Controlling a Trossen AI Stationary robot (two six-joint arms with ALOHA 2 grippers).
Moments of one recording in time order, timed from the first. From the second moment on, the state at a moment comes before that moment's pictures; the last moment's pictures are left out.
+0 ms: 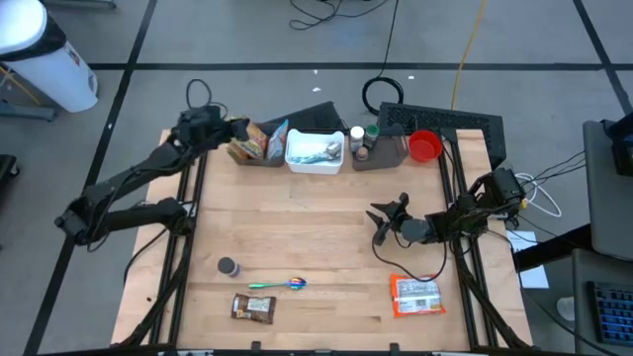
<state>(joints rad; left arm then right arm) 0.86 0.95 0.65 -0.02 -0.03 -0.56 0.25 1.72 0.15 1.14 0.78 0.39</state>
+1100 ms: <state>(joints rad) 0.38 0.68 0.04 0.88 -0.06 -0.21 0.04 1.72 0.41 1.29 0.53 0.09</state>
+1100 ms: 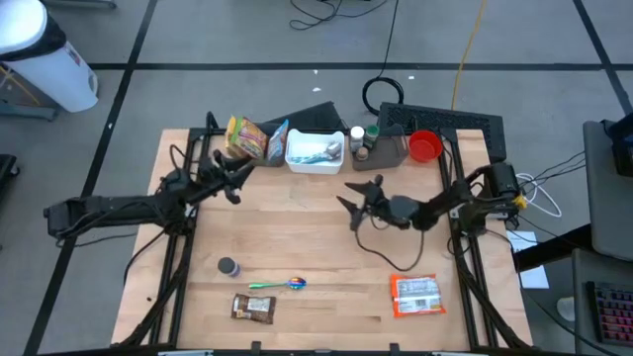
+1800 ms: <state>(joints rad) 0.38 0.83 0.16 0.89 -0.03 -0.09 -0.02 1.71 0.56 1.21 0.49 0.03</state>
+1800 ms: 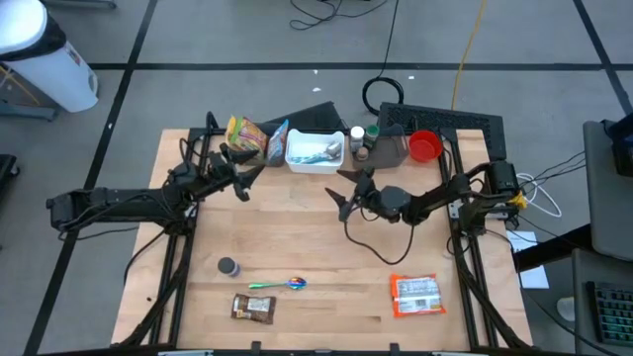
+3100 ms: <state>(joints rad) 0.37 0.82 0.16 0.78 0.04 -0.09 -0.16 1.67 0.83 0.69 0.05 -0.06</state>
